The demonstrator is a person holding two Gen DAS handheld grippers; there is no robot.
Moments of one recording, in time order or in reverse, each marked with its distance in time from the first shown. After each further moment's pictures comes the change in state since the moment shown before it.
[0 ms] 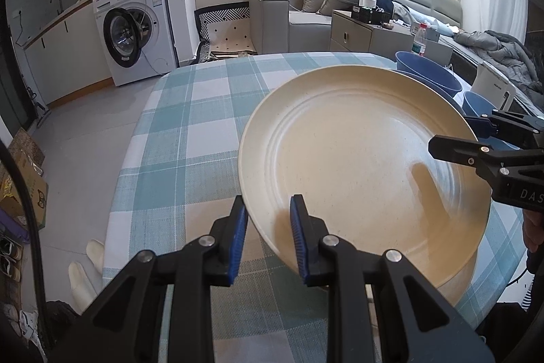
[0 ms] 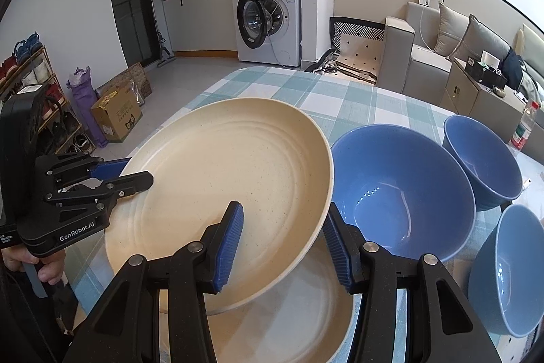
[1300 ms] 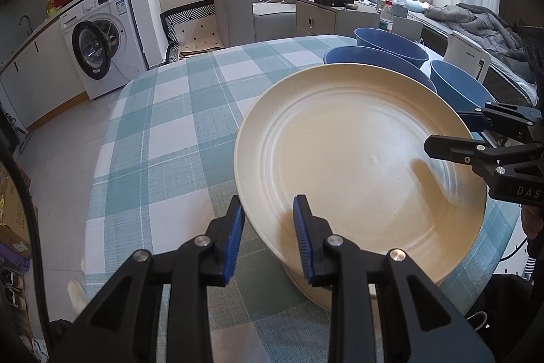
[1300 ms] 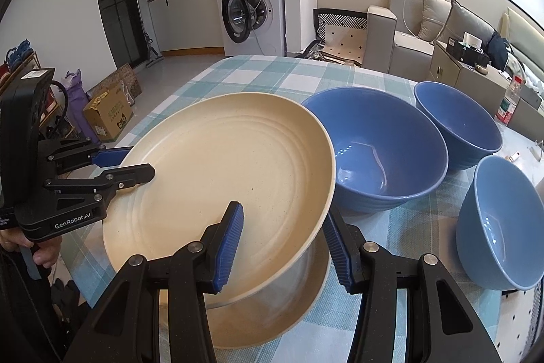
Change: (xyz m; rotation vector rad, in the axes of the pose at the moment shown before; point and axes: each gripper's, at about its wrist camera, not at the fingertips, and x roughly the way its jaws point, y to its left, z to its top) left arm 0.000 -0.035 -0.007 0.118 0.036 -0.082; right arm -0.026 -0.017 -0.042 0.050 0.025 -0.035
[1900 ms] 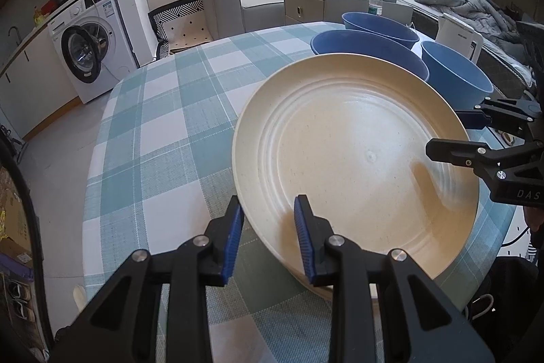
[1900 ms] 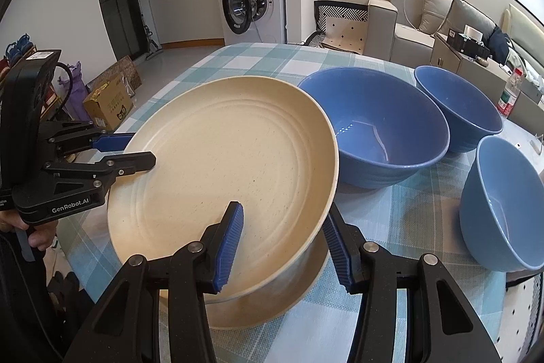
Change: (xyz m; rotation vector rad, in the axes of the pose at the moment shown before) left arm 0.005 -0.008 -0.006 0.063 0.041 -0.015; right arm 0.000 0.000 -0.021 0.000 0.036 0.001
